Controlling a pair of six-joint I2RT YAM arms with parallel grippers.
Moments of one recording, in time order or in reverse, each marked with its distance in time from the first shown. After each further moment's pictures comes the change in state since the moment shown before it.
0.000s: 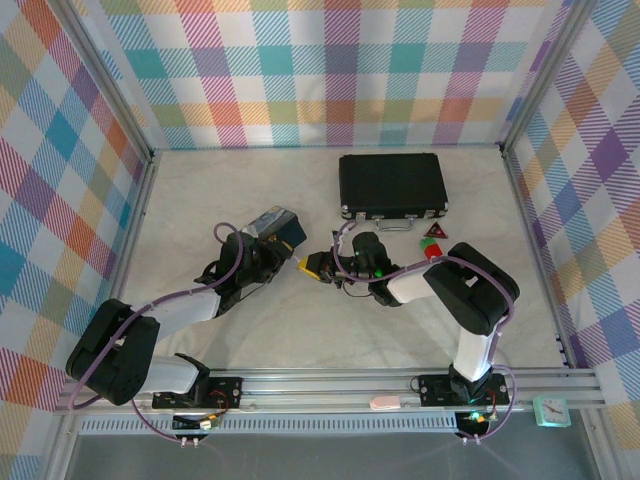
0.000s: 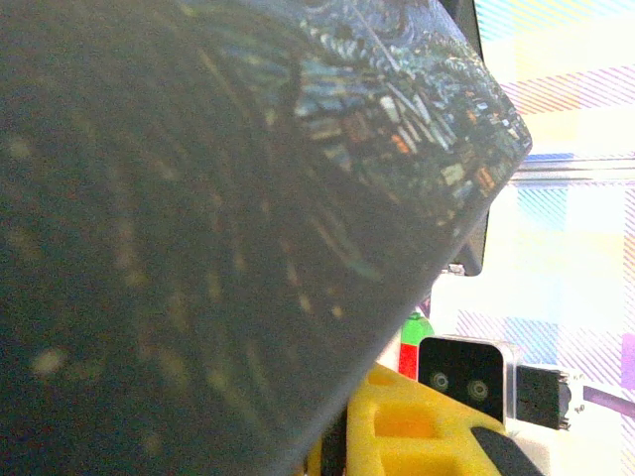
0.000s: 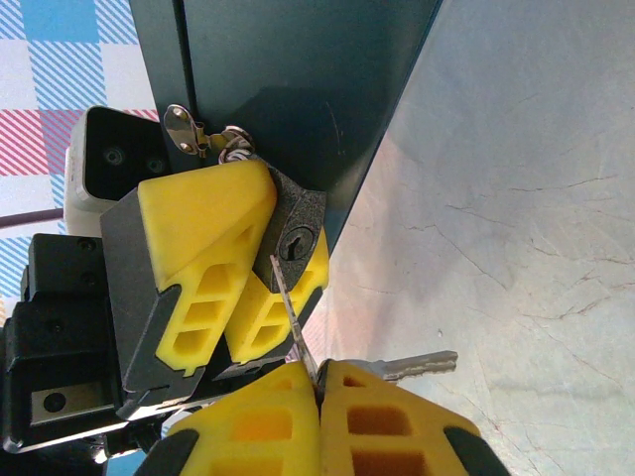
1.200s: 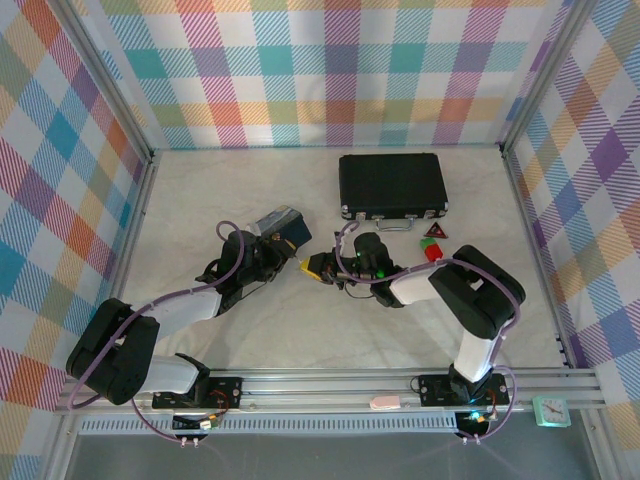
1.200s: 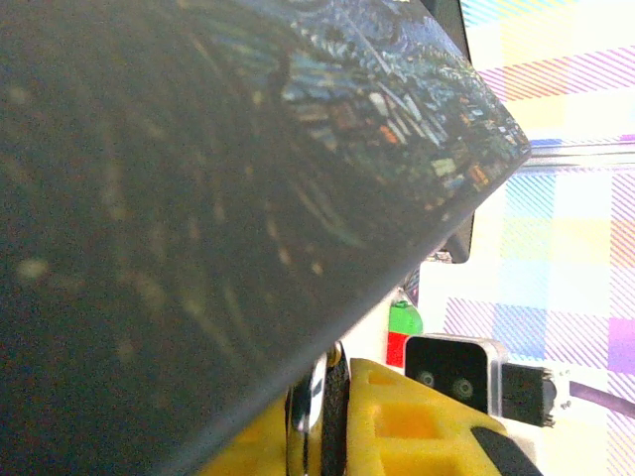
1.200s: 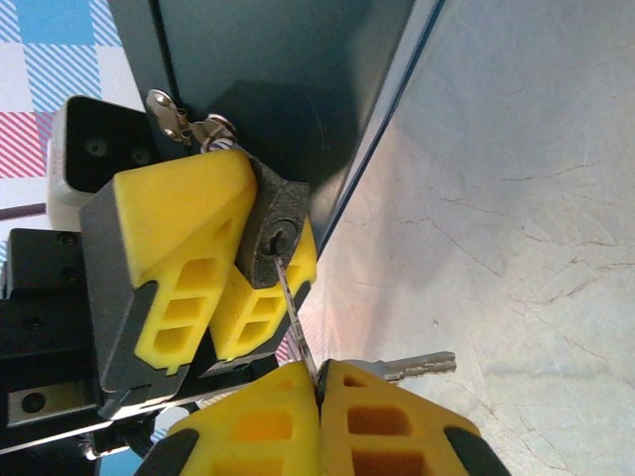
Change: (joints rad) left arm -0.012 0.003 0.019 -0.002 0.016 0.000; right arm 0.001 -0.047 -0.018 -0.041 0.015 -0.008
